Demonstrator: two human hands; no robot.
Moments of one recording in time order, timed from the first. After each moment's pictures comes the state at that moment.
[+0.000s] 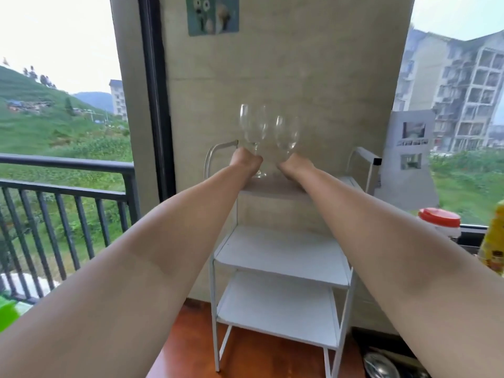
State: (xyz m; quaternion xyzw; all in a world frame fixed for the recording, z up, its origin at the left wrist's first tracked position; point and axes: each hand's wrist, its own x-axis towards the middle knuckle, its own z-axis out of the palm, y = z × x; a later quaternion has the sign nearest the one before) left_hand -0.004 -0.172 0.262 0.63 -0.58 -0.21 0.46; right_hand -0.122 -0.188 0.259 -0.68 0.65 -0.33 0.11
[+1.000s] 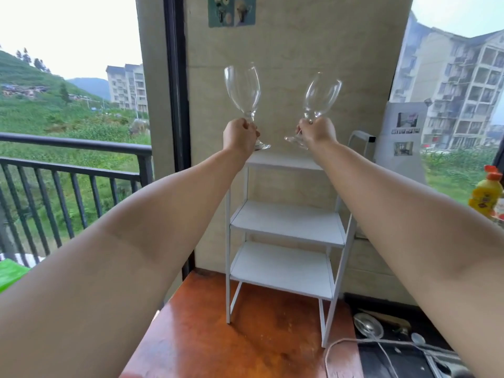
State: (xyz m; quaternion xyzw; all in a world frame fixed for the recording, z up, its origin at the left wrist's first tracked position) left_hand 0.028 -0.100 0.262 0.51 -0.56 -0.19 0.62; right_hand -0.122 -0.114 0.281 -0.57 0.58 -0.56 0.16
